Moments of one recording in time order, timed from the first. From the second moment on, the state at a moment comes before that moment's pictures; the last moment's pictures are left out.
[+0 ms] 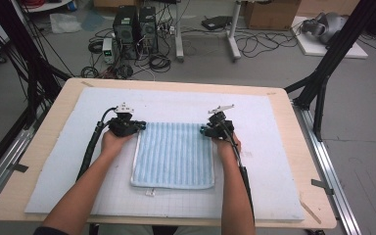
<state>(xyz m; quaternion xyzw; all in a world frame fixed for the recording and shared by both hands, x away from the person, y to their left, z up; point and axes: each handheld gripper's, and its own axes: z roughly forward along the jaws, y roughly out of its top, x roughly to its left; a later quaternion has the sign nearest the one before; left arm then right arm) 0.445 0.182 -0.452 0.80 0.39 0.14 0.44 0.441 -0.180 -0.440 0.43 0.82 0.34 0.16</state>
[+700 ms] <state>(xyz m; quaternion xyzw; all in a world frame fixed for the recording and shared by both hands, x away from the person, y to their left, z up) 0.452 0.189 -0.428 0.74 0.40 0.15 0.52 0.438 -0.188 -0.422 0.42 0.79 0.39 0.21</state>
